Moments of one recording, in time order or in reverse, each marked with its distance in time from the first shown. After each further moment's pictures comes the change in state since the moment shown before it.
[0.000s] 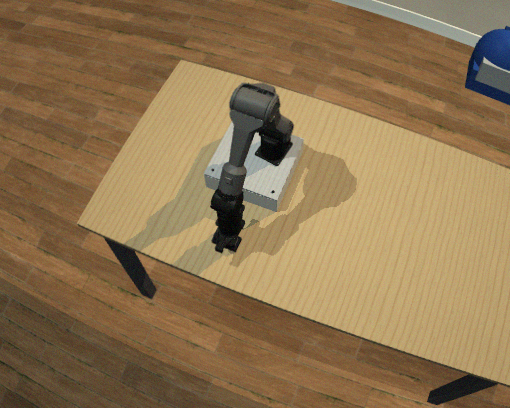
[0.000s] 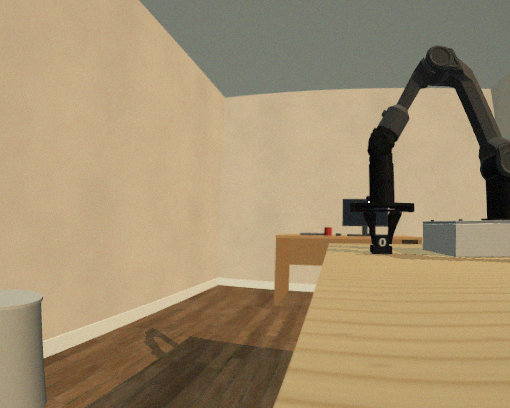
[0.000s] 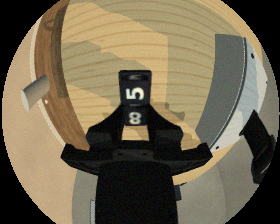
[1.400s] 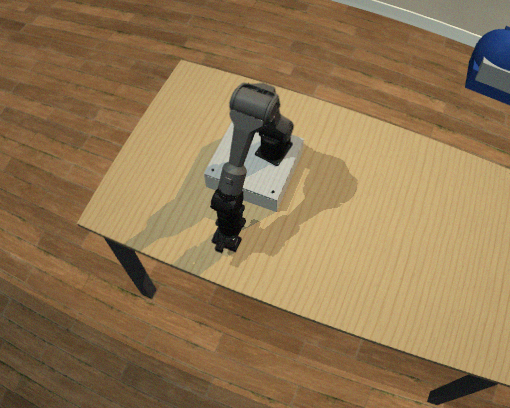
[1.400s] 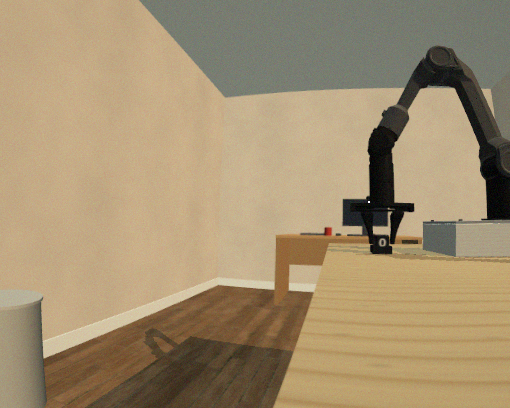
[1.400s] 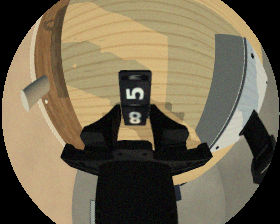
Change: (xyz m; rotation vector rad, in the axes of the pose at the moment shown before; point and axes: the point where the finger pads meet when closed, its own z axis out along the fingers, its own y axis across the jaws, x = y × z) arm 0.000 0.000 0.000 0.000 0.000 0.000
